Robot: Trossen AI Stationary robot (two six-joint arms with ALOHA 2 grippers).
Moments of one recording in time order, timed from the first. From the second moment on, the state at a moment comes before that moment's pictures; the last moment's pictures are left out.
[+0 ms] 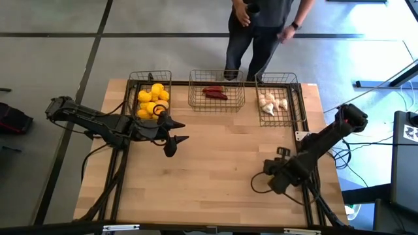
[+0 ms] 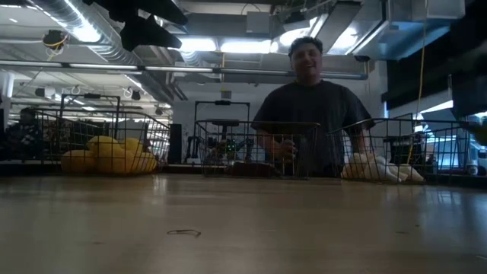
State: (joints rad) left arm -0.22 1.02 0.76 -0.22 -0.47 -0.45; right arm 0.74 1.44 0.94 -1.08 0.16 0.94
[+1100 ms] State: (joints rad) left arm -0.24 1.03 0.76 -0.19 -0.48 -0.43; right arm -0.18 1.45 1.33 -0.62 0.21 -0.09
